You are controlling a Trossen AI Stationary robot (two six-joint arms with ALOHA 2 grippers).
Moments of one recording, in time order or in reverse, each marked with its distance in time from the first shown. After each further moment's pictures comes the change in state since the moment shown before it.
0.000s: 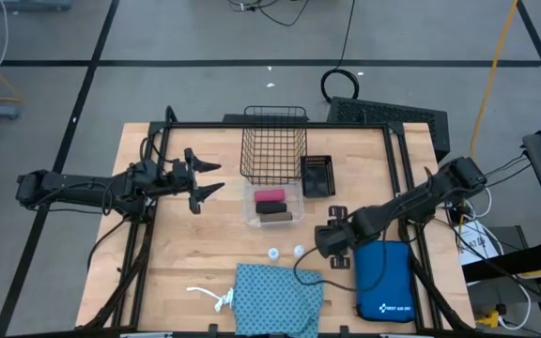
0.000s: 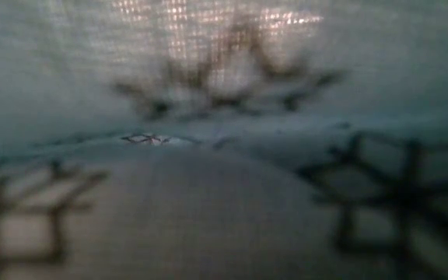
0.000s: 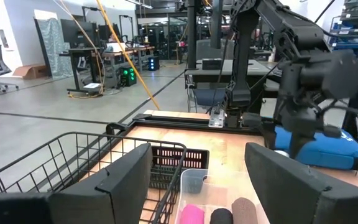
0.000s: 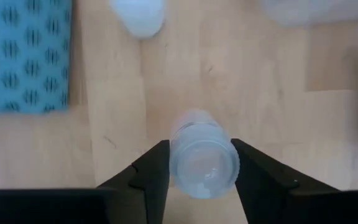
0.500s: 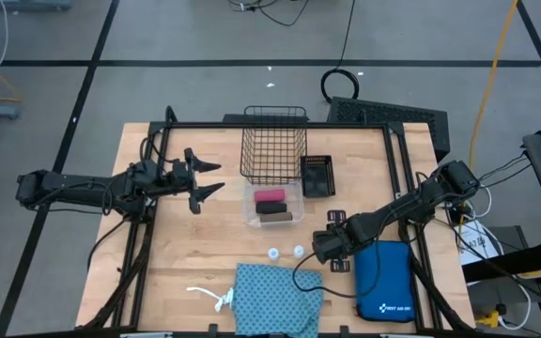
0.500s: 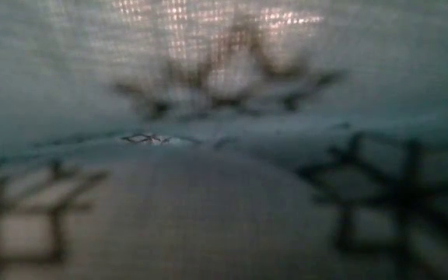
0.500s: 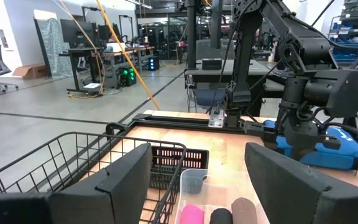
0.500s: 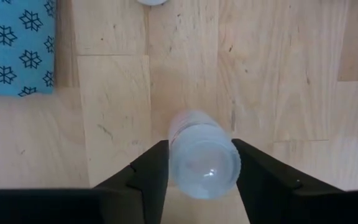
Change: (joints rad) left arm 0.000 0.000 0.000 0.000 0.000 0.000; right arm 0.028 0.086 0.000 -0.011 -0.007 -0.009
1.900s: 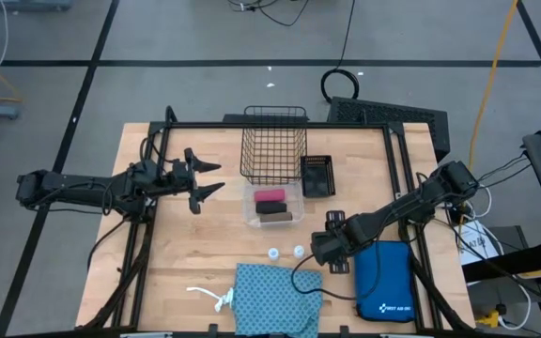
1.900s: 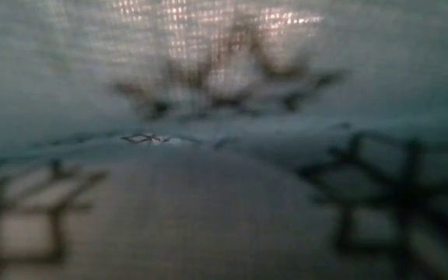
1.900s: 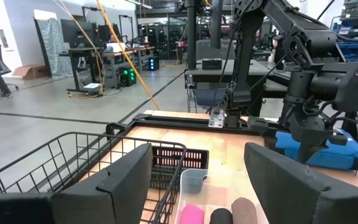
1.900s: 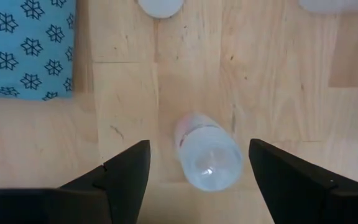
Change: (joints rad) left arm 0.000 0.000 0.000 0.000 0.000 0.000; right arm 0.009 0.010 0.068 -0.066 0.000 0.001
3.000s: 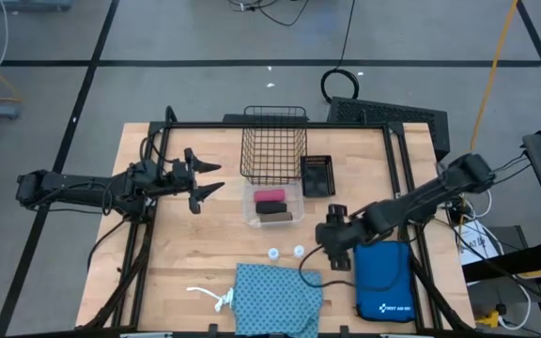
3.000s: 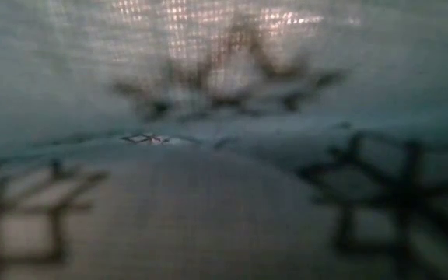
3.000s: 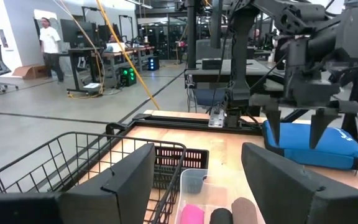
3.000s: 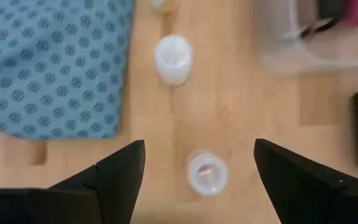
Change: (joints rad) left arm 0.000 0.000 0.000 0.000 0.000 0.000; right arm 0.001 -0.178 0.013 0.079 0.014 0.023
